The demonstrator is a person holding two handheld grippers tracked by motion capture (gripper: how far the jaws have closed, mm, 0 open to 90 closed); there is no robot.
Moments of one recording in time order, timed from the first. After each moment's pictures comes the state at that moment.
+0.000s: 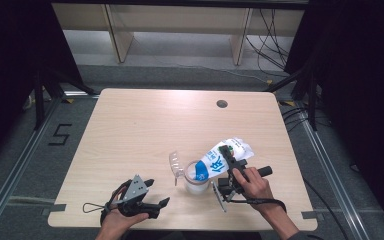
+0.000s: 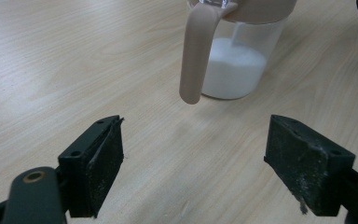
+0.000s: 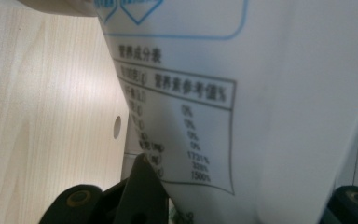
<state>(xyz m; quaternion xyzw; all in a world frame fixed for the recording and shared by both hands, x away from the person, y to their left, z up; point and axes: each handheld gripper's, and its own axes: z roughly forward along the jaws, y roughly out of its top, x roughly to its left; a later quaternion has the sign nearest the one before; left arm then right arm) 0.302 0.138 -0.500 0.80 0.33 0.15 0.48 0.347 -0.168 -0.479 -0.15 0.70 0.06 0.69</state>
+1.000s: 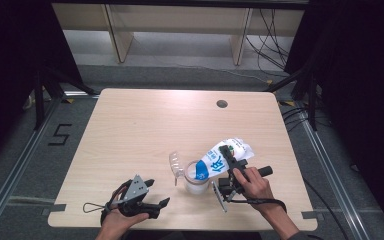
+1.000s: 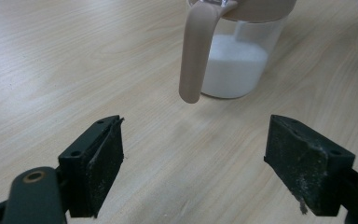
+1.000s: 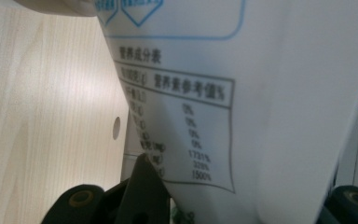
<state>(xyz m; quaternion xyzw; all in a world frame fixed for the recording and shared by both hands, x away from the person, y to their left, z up) 0.303 0.138 -0.500 0.80 0.33 0.15 0.47 0.347 -0.169 -0.479 -0.14 0.70 0.07 0.69</state>
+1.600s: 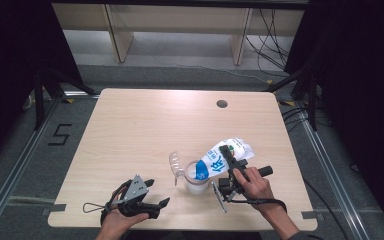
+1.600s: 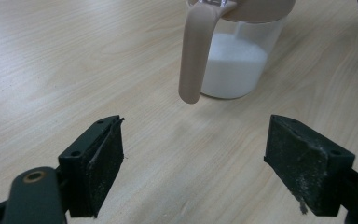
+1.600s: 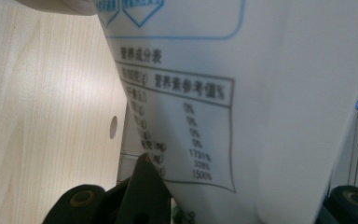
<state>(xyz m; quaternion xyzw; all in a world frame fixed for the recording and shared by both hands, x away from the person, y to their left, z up) 0.302 0.137 -0.500 0.80 0.33 0.15 0.48 0.346 -0.170 -0.479 -0.14 0.70 0.06 0.70</state>
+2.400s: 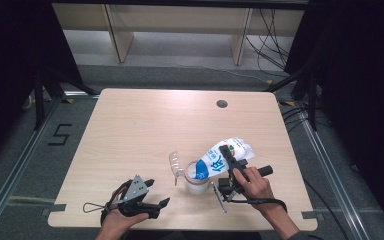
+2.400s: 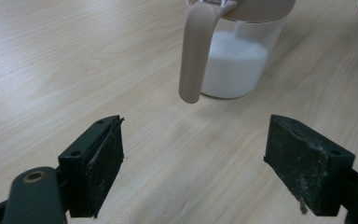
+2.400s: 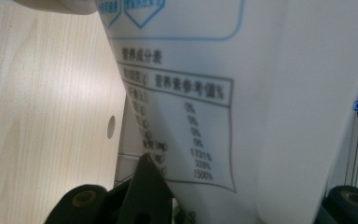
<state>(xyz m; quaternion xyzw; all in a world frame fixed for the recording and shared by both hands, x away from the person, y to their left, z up) 0.303 0.138 -0.499 0.80 0.33 0.16 0.47 0.346 -0.169 -0.475 -0.16 0.69 0.05 0.70</state>
